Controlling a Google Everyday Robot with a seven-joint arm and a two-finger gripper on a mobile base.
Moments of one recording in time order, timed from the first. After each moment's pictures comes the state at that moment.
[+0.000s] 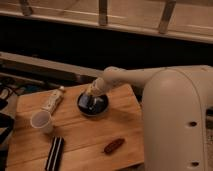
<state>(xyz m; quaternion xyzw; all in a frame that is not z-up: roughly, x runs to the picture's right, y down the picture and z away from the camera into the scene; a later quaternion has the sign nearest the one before) -0.092 0.031 0.852 -0.34 -0.05 0.72 0.60</state>
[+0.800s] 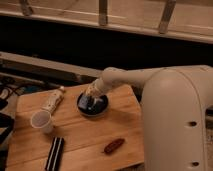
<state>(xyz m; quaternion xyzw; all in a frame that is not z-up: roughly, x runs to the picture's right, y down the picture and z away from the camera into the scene) -0.091 0.037 0.851 -0.34 -0.05 0.71 0.61</state>
